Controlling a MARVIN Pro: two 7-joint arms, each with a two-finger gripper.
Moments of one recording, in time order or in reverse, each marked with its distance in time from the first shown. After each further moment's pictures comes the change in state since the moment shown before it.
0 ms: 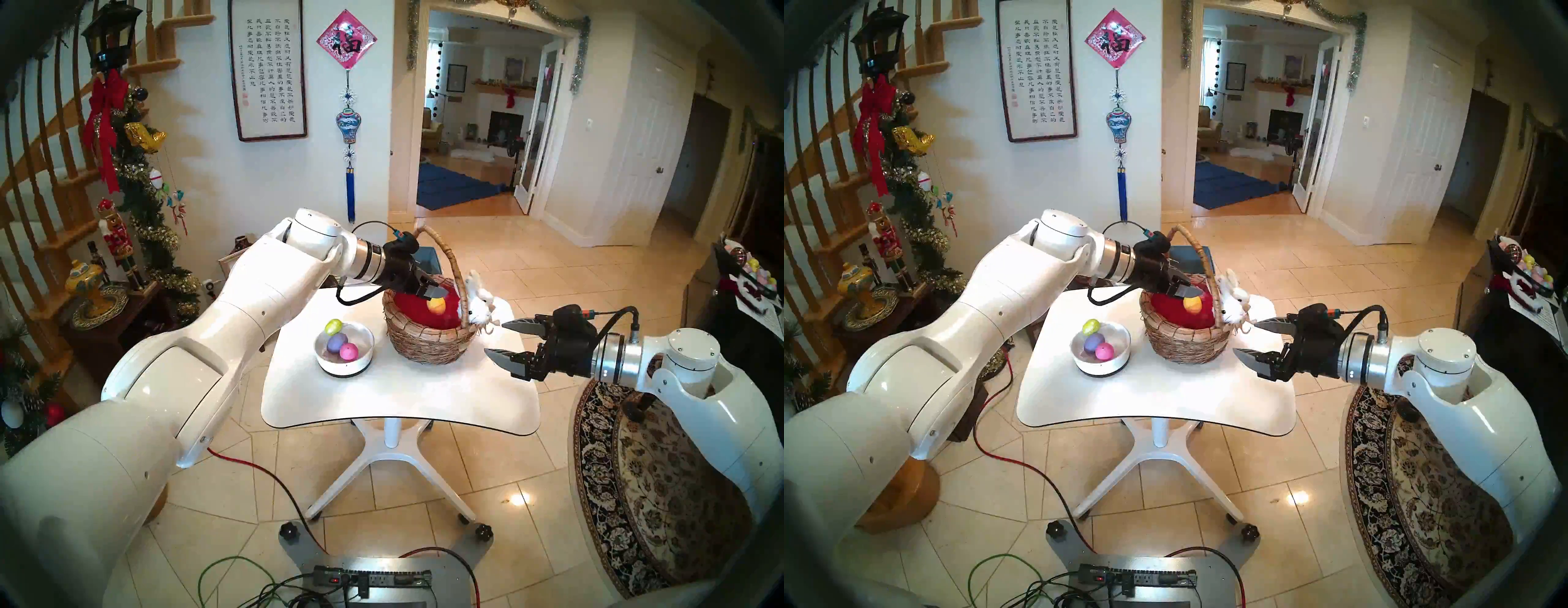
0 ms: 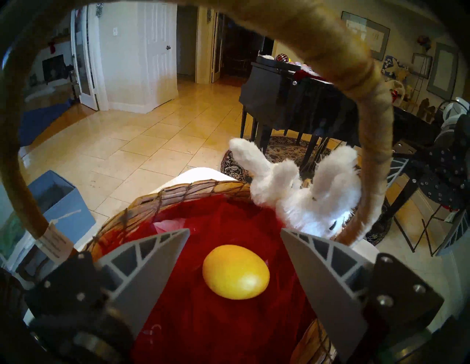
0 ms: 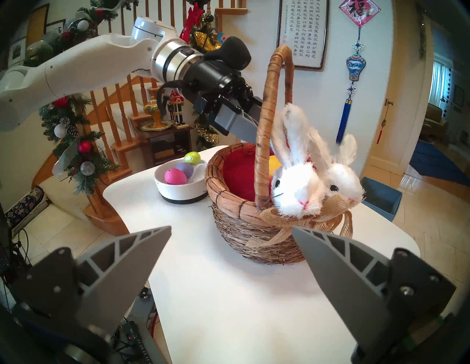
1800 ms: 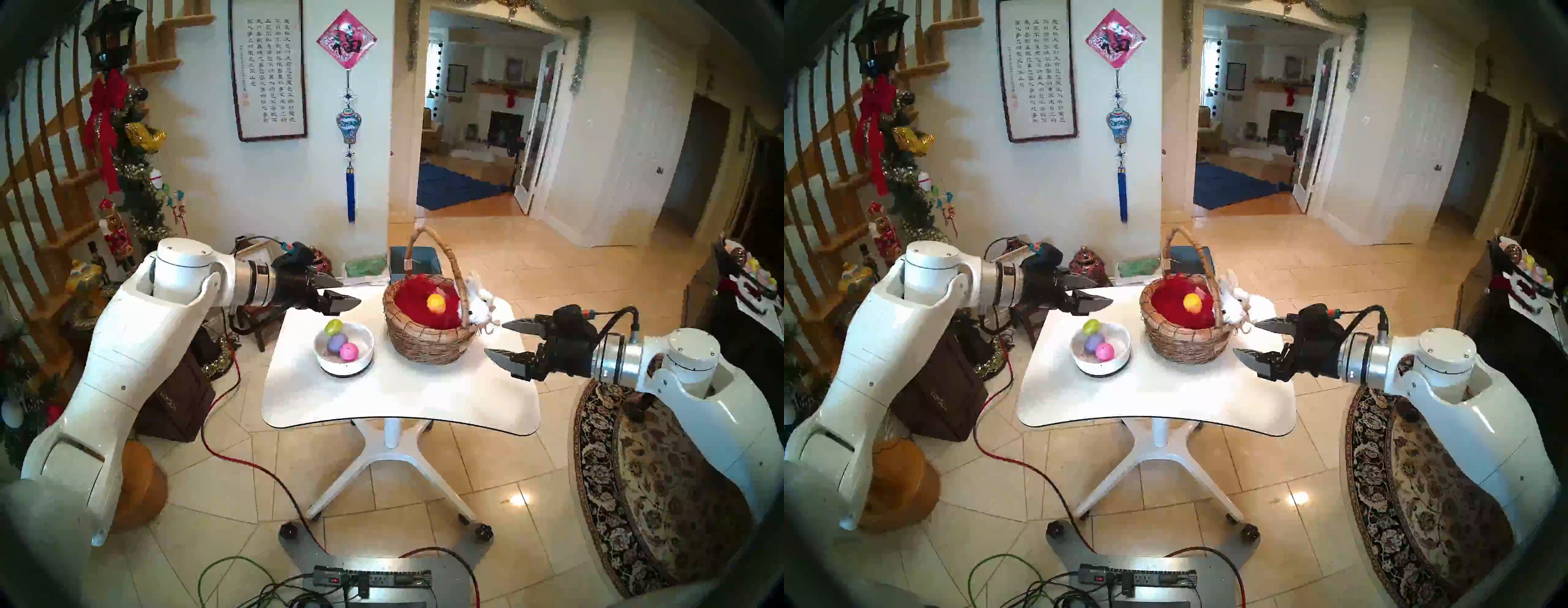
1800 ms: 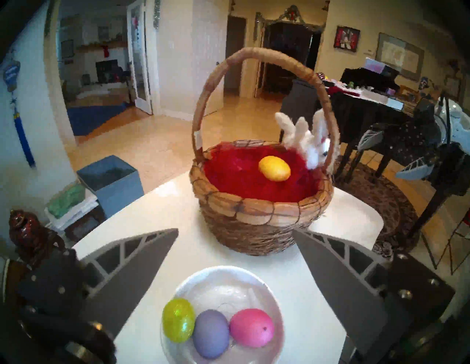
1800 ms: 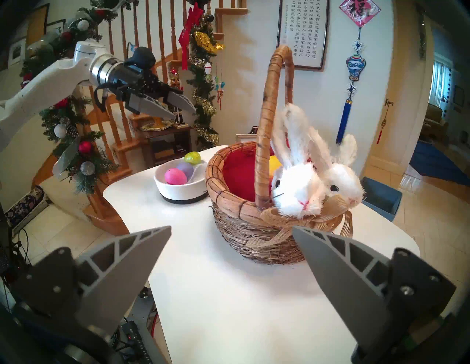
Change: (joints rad) left arm 0.479 0.436 -0.347 -0.596 -0.125 0.102 0.072; right arm 0.000 0.000 0.000 0.000 0.000 0.000 0.000
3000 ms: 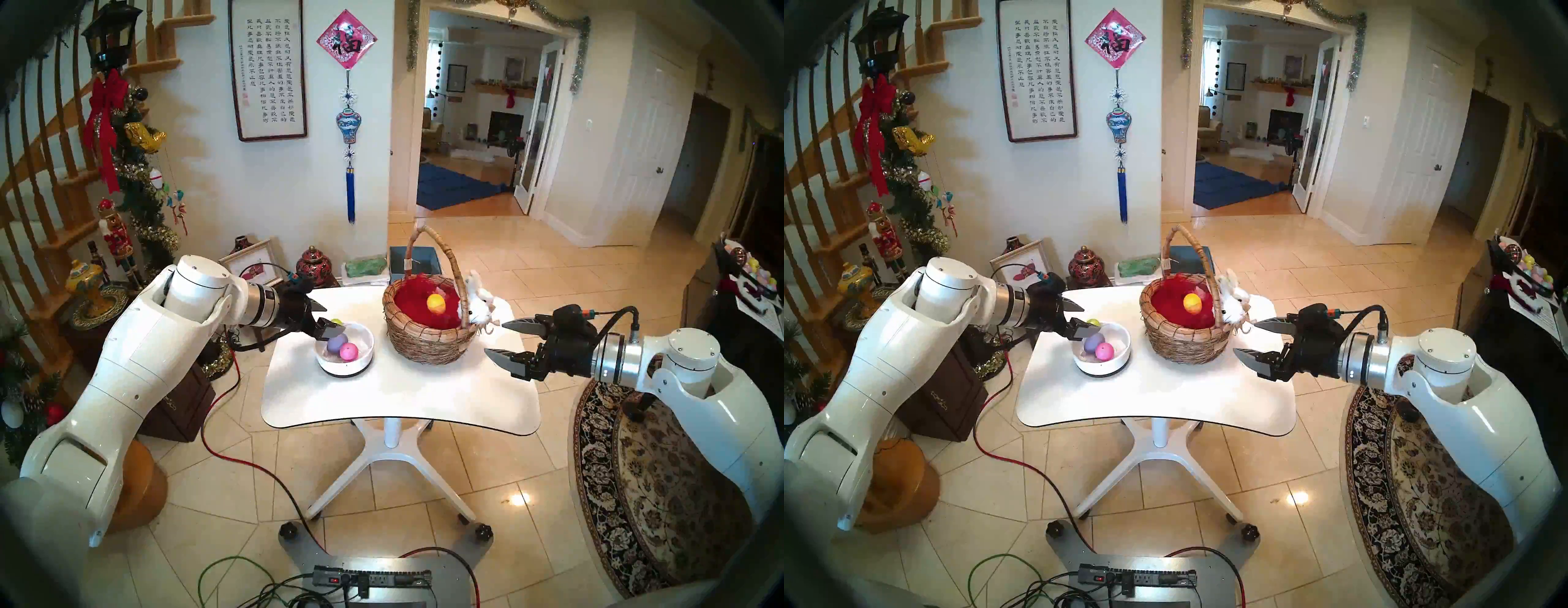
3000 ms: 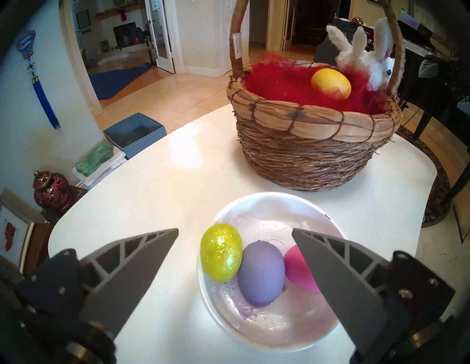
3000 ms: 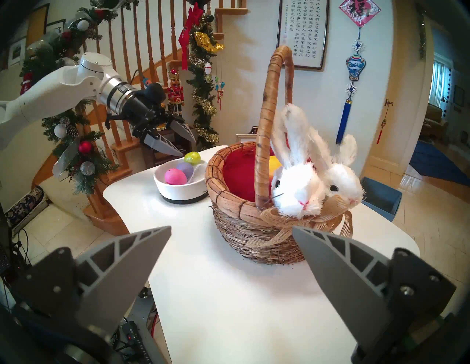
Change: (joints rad) left arm -0.034 -0.002 0.109 0.089 0.149 0.014 0.055; right arm 0.000 0.000 0.000 0.000 0.000 0.000 0.000
